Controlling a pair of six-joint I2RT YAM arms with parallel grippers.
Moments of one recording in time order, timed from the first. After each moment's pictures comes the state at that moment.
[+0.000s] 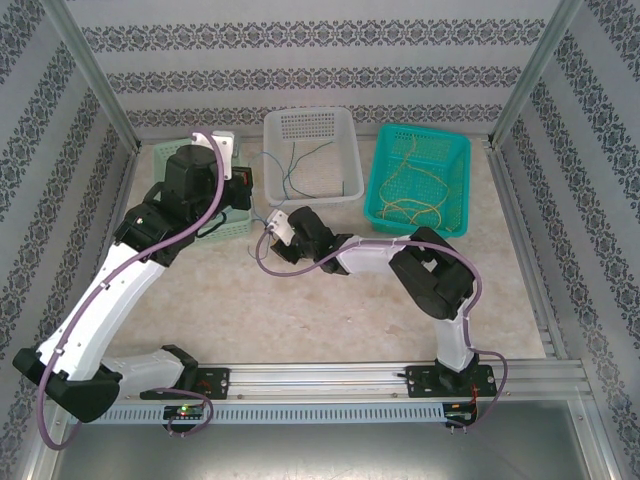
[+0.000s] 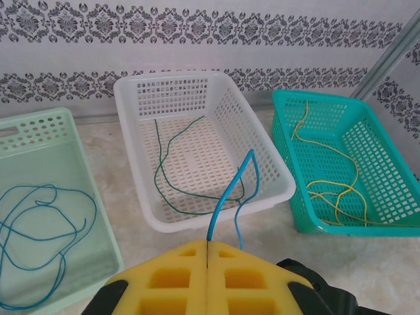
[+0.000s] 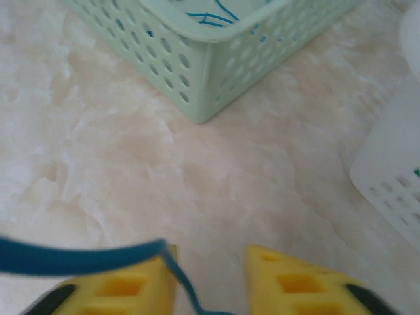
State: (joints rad) left arm -0.49 1.18 1.46 -0.72 -0.14 -0.29; right arm 0.83 1.99 1.17 0.19 -0.05 -0.18
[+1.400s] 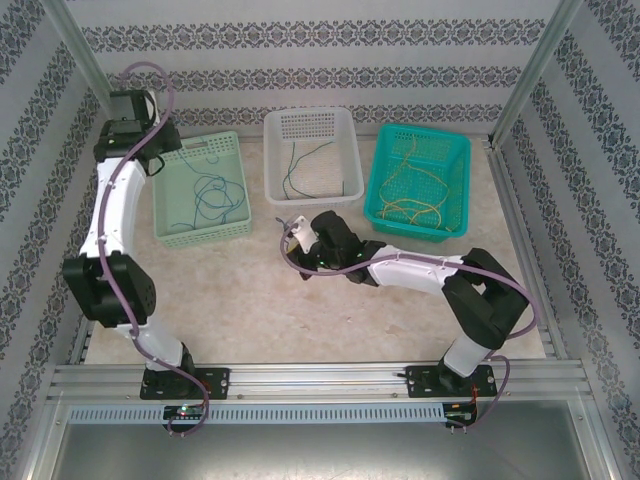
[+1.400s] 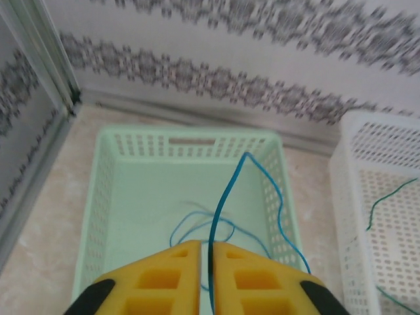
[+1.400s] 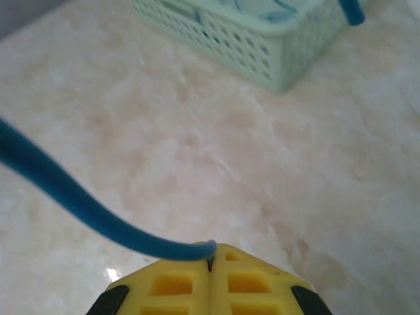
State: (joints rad) left arm 0.16 1.73 1.77 -0.70 0.04 -0.16; right arm 0.83 1.66 0.97 0.07 -0.28 0.09
